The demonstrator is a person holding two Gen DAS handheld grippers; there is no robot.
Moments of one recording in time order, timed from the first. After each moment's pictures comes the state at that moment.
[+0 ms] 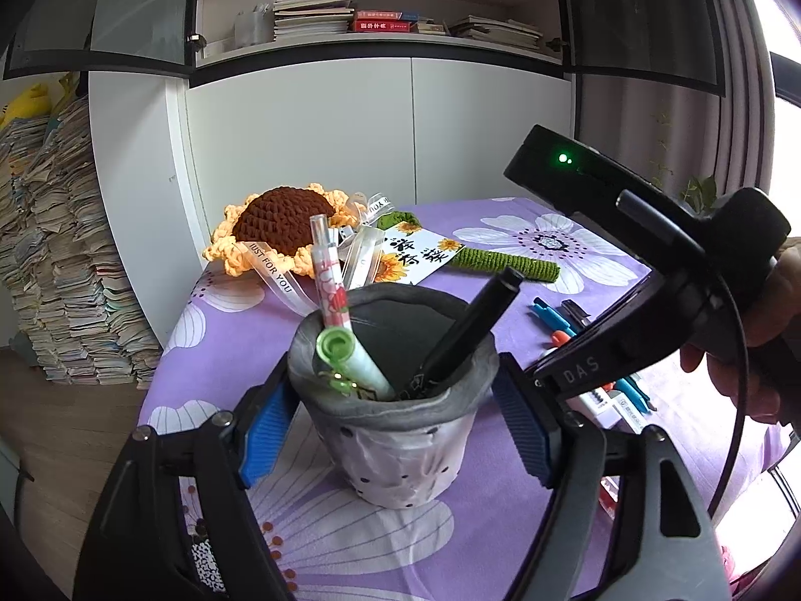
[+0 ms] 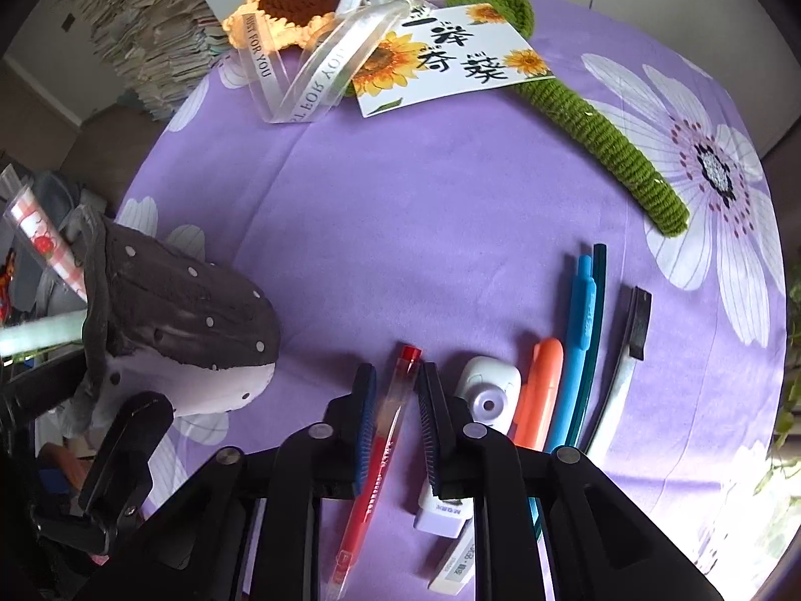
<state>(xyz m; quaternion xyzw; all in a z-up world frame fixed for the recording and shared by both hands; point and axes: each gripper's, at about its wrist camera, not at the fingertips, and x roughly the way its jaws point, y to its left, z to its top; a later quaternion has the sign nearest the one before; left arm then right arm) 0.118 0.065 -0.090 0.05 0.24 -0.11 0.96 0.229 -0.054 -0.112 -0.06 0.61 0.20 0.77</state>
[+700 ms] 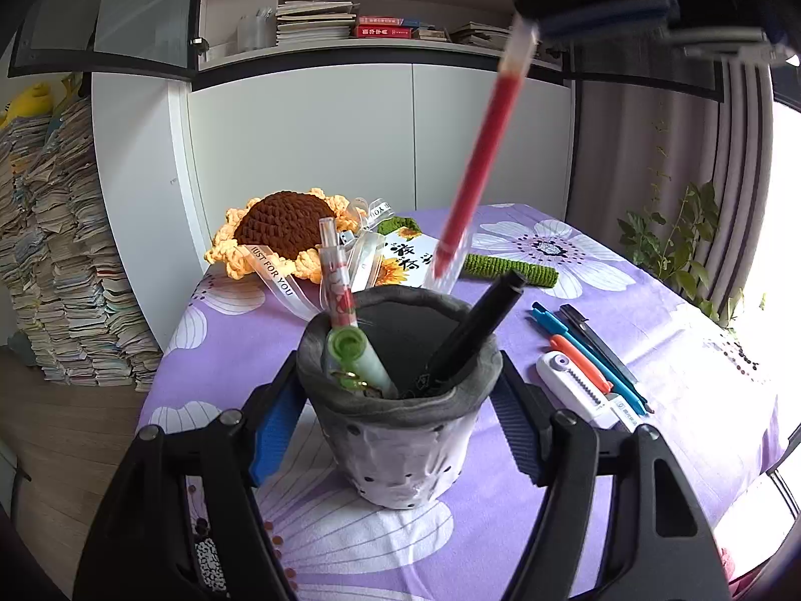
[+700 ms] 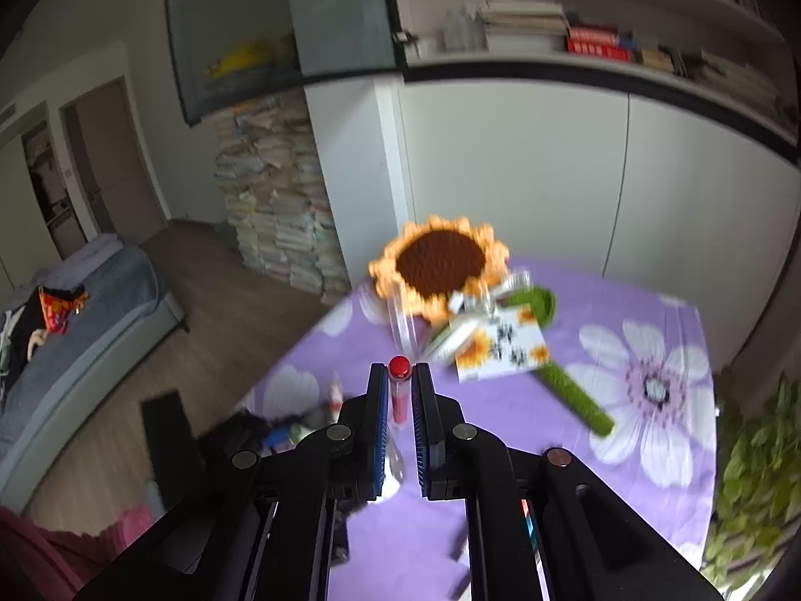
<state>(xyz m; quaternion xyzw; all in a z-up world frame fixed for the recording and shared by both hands) 0.116 0.067 -0.089 0.04 0.24 -0.11 0.96 0.145 -0.063 0.057 -0.04 0.30 0.31 0.90</state>
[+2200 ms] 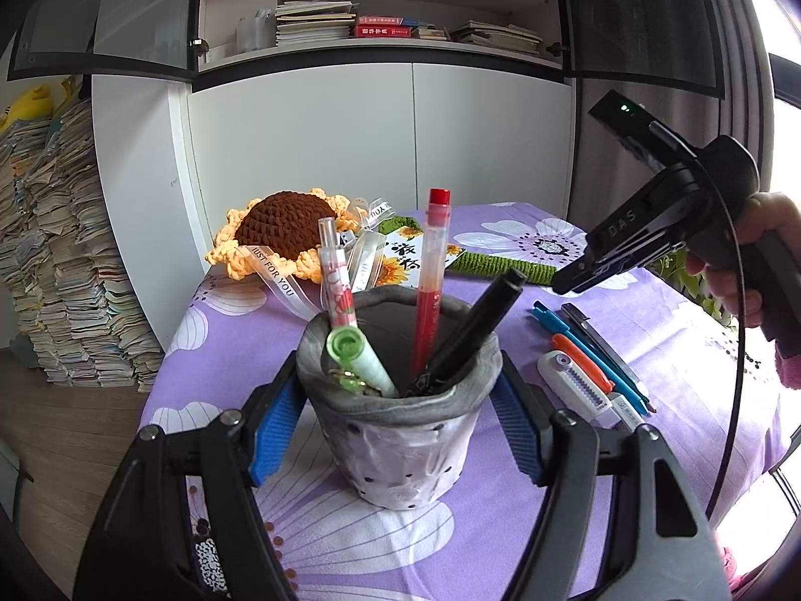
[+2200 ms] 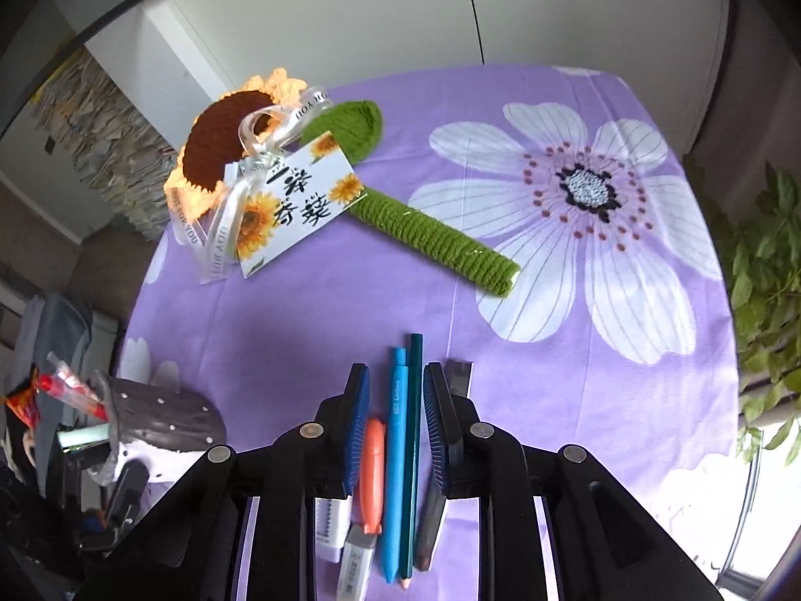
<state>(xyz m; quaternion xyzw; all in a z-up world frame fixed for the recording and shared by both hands) 0.116 0.067 -0.090 0.05 0.24 -0.11 0.96 0.262 -0.150 -0.081 0.06 0.54 0.16 0.83</state>
